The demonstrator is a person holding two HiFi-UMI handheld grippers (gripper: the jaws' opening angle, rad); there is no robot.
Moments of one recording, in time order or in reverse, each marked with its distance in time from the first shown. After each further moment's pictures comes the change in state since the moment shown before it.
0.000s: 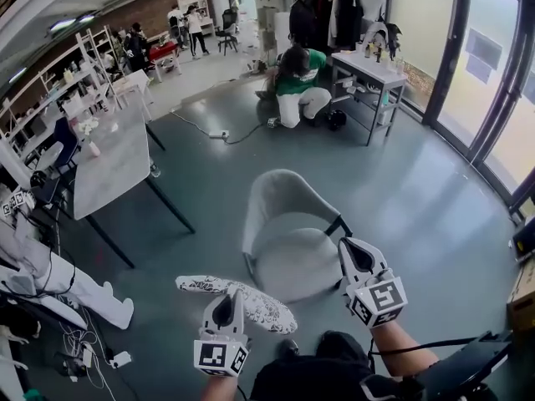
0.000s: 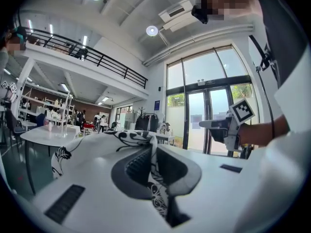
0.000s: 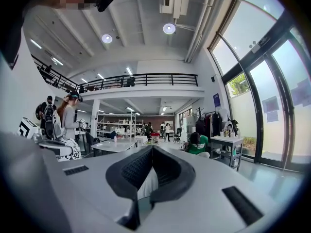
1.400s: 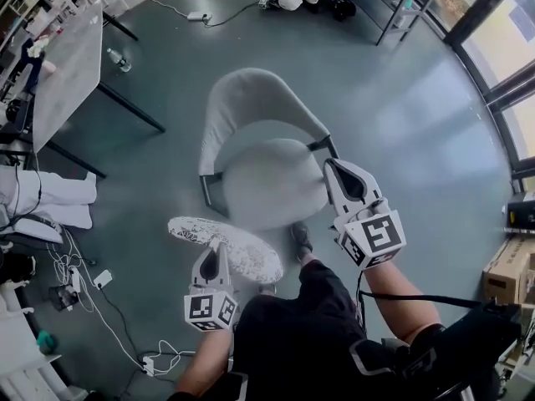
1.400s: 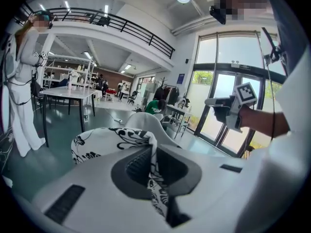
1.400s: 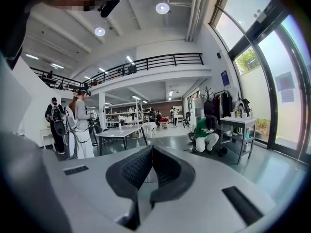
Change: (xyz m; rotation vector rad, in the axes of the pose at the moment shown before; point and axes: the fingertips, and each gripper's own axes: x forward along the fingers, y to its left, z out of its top) left arm 0.090 -0.044 -0.175 -0.244 0.355 0.202; right arm 0.100 -0.122 -0.105 0.055 0.163 0.143
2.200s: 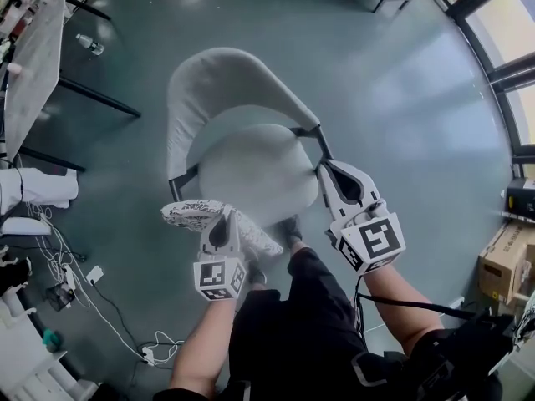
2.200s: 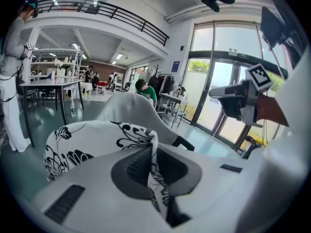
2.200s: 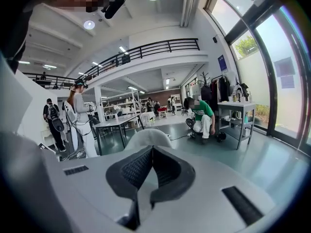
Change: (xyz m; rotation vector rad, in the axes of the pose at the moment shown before) left arm 0.174 -0.039 -0.050 0.059 0.100 -0.069; right arm 0.044 -0.073 -0.091 0.063 0.127 0.005
